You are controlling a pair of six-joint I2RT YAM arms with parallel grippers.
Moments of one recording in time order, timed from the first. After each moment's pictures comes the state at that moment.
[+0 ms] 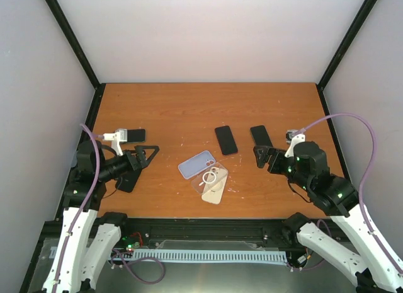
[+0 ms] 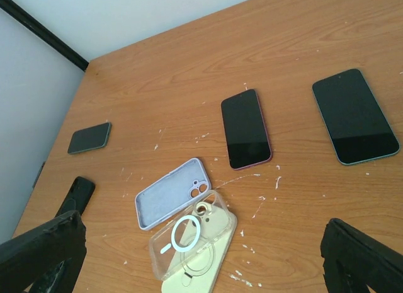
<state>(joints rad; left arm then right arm) -0.07 0.58 0.75 -0.63 0.69 -0.59 0.58 0.63 0.95 -0.83 0.08 0.64</state>
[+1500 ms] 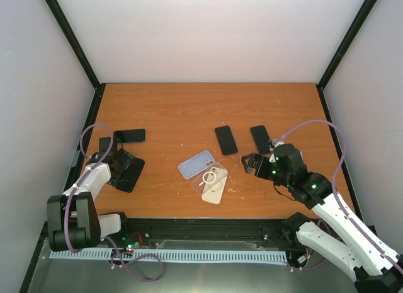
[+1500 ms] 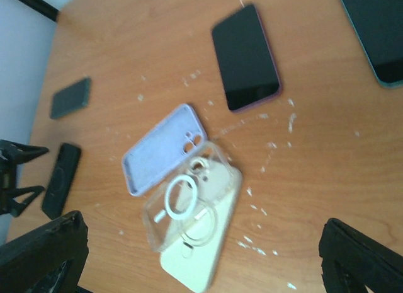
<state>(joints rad) 0.13 1.22 0.56 -0.46 -0.09 -0.92 0.57 0.70 0.75 -0.69 -0.04 0.75</state>
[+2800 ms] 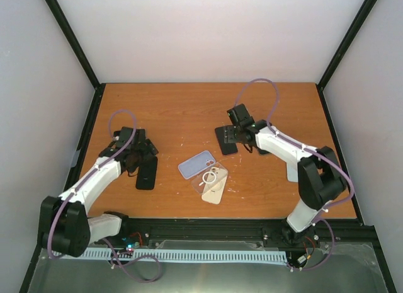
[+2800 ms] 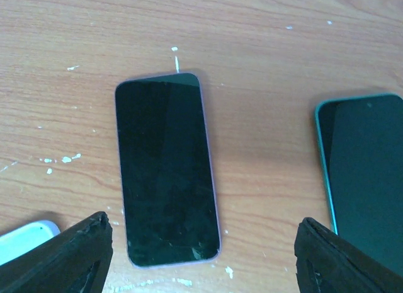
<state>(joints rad) -0.19 1.15 0.67 -0.52 0.02 -0.84 0.54 1.64 1.16 -0.50 0.22 0.37</state>
